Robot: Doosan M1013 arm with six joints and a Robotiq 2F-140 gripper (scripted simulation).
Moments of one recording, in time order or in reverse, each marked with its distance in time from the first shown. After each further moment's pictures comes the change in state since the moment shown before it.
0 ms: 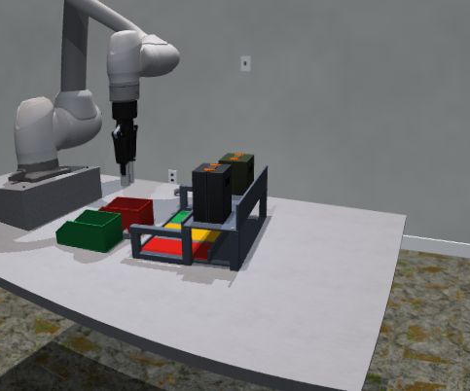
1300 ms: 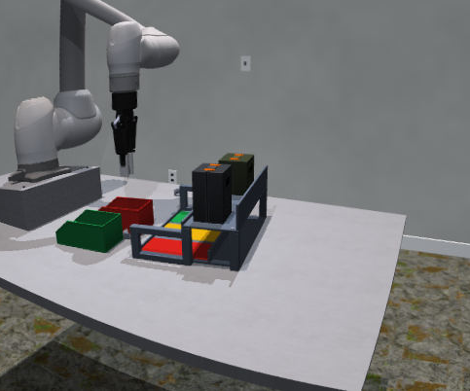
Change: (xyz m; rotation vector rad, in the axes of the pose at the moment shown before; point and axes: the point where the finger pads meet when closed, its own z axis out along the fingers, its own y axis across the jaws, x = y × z) arm 0.000 0.000 -0.027 0.000 0.000 0.000
